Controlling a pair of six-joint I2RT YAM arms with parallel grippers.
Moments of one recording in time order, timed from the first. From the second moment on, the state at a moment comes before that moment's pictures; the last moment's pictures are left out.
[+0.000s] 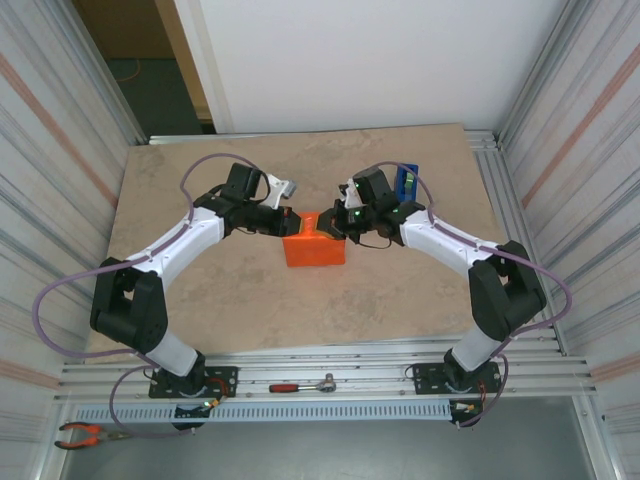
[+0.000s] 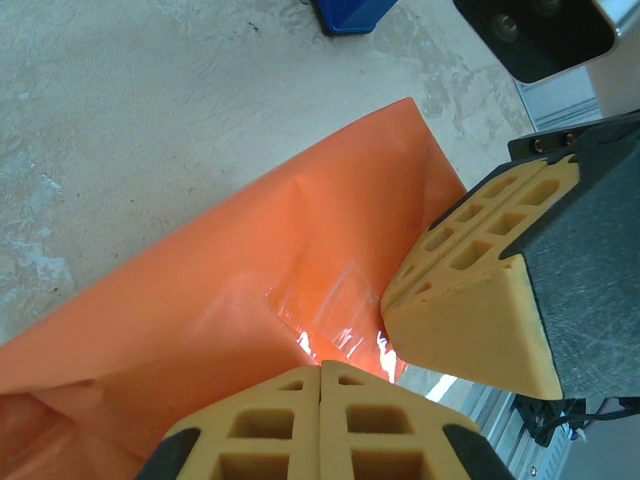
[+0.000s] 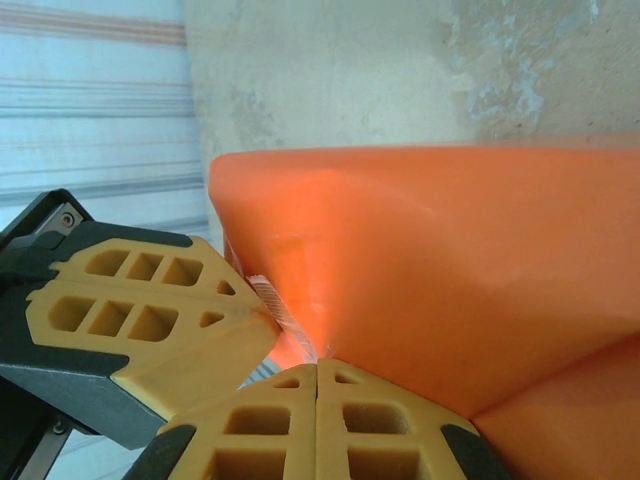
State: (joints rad) left arm -0.41 1.56 1.17 -0.52 0.64 -0.18; right arm 0.58 1.64 1.16 -0.26 -0.59 0.97
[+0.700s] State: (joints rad) left arm -0.40 1.56 1.23 -0.54 0.72 -0.25; right arm 0.60 1.69 1.30 -0.48 -0.54 0.88
